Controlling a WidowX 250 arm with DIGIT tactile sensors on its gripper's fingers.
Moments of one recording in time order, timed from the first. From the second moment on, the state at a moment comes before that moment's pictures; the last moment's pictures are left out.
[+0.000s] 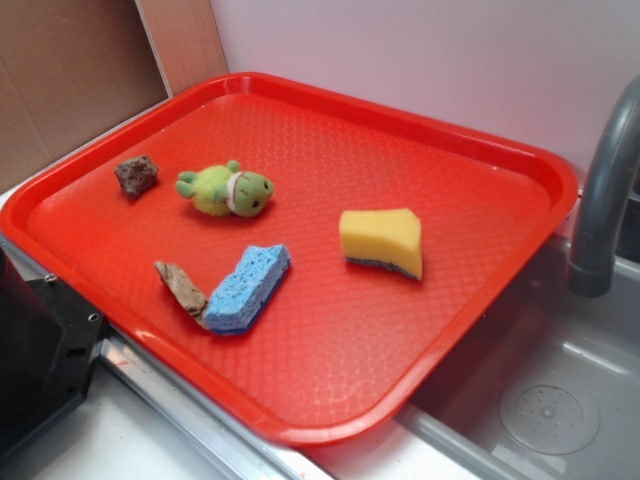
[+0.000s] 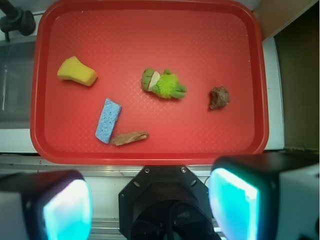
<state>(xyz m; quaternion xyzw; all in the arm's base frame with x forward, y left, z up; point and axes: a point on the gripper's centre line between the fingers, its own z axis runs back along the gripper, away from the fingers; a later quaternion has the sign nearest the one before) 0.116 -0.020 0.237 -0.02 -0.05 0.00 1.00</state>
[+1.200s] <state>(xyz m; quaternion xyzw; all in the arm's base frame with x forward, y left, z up) 0.190 -0.070 0.157 -0.01 -0.04 -0.23 0.97</state>
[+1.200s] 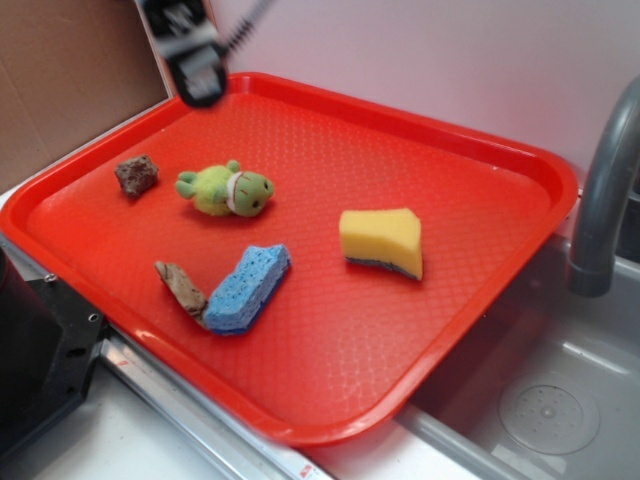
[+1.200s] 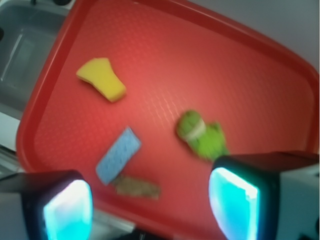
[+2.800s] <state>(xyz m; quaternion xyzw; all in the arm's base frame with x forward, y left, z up) 0.258 -0.126 0.020 0.01 0.04 -0.36 0.93</state>
